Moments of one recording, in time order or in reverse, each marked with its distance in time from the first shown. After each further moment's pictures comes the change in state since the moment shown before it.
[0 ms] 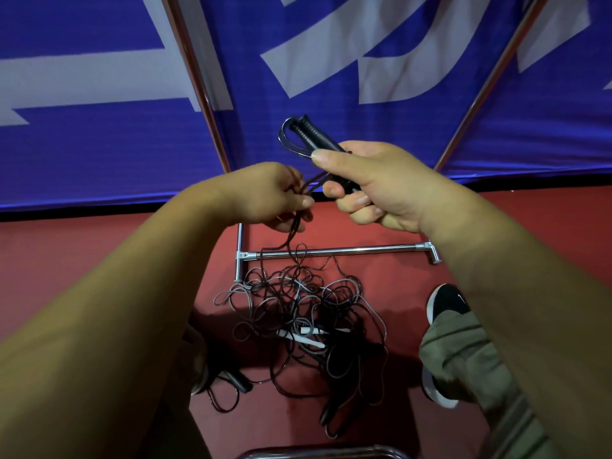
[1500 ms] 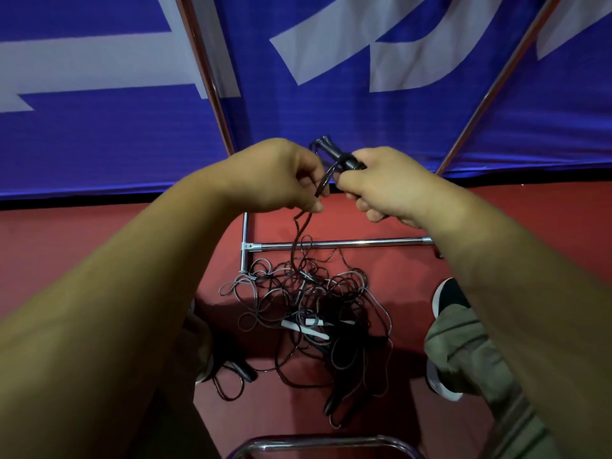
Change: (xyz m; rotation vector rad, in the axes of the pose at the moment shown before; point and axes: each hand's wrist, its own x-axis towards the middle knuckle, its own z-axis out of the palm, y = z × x) left_hand -0.019 0.017 -0.007 0.392 0.115 0.164; right_hand 0.030 0.030 -0.005 -0.405 0.242 0.041
